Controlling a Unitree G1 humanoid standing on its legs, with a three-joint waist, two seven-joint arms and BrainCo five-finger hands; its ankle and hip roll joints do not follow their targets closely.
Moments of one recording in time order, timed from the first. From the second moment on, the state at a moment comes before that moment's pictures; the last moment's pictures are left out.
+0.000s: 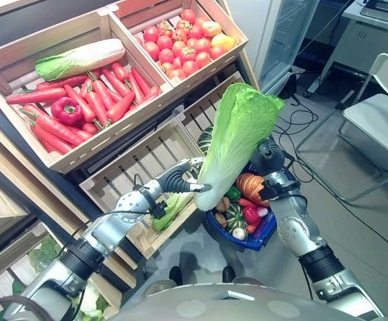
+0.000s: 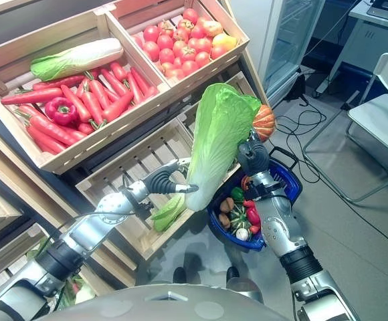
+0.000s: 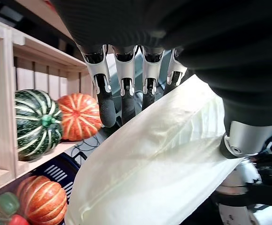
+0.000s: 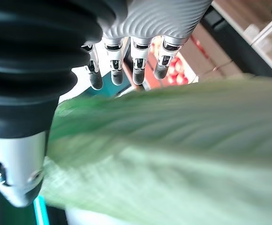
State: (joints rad) left arm -0.16 0.58 -0.55 -0.02 0.03 -0.21 -0.12; right arm -0.12 -0.37 0.33 0.04 0.96 -0.32 0.31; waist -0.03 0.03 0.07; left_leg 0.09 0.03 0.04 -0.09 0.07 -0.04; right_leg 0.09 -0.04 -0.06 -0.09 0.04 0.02
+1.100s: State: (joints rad) left arm -0.08 0.57 -0.36 -0.02 0.05 -0.20 -0.02; right arm -0.12 -0.42 0.33 0.04 0.69 -0.27 0.26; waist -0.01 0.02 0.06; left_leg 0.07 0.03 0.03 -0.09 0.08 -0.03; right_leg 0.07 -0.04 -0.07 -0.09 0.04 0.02
